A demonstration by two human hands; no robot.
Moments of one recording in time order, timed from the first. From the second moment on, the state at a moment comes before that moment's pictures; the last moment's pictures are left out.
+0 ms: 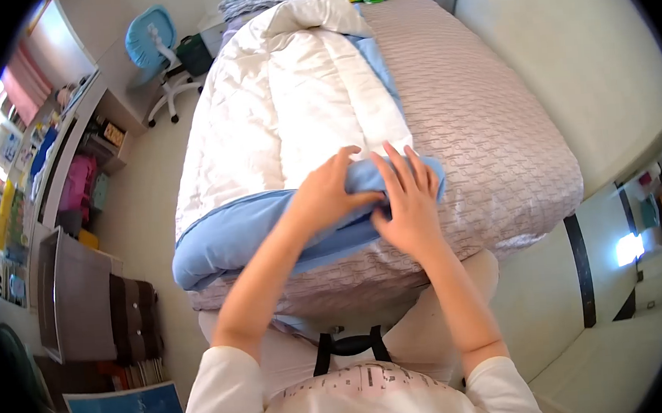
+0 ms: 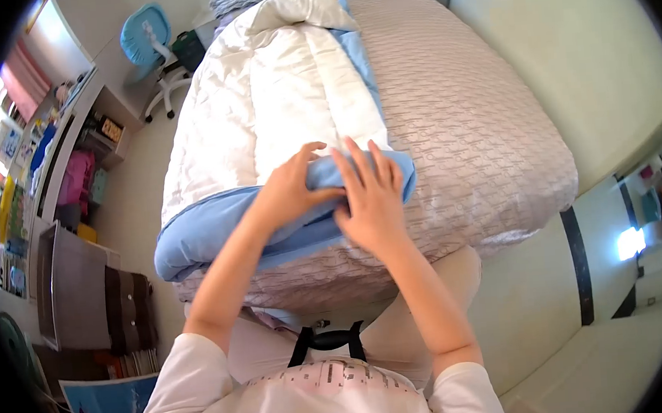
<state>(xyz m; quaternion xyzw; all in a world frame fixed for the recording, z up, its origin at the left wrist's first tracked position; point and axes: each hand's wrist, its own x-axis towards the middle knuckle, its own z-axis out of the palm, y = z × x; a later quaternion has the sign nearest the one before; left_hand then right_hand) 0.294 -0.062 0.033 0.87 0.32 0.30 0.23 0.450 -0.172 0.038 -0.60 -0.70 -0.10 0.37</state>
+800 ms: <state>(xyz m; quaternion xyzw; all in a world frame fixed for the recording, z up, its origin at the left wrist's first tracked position) 0.037 -0.033 0.057 0.79 0.46 -0.06 0.41 0.624 -0.117 0.006 -0.67 -0.52 0.50 0.15</state>
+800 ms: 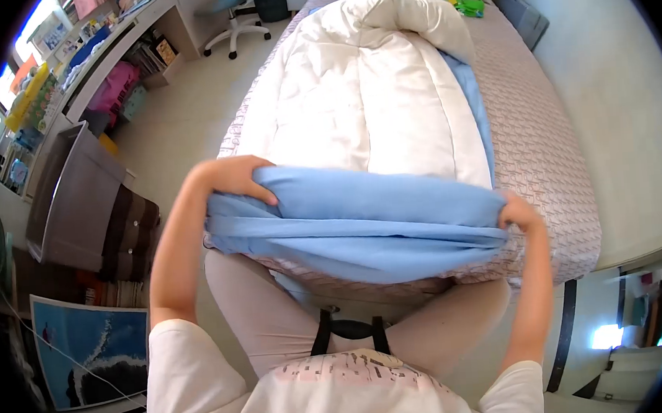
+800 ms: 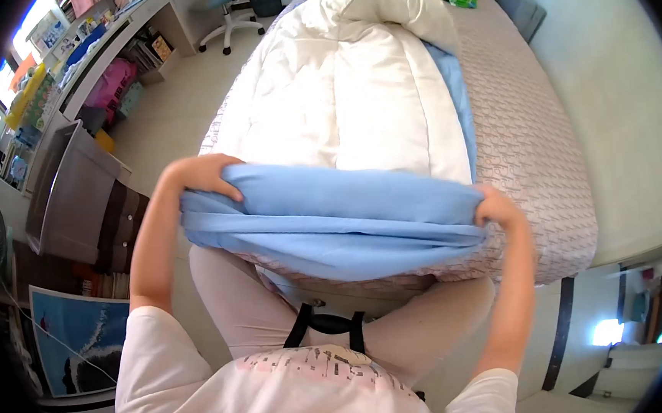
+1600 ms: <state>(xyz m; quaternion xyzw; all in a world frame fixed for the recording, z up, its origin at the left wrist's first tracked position) 0.020 -0.207 -0.030 0.59 0.68 0.36 0.25 0.512 -0.215 -0.007 -0.61 -0.77 -0.05 0.19</state>
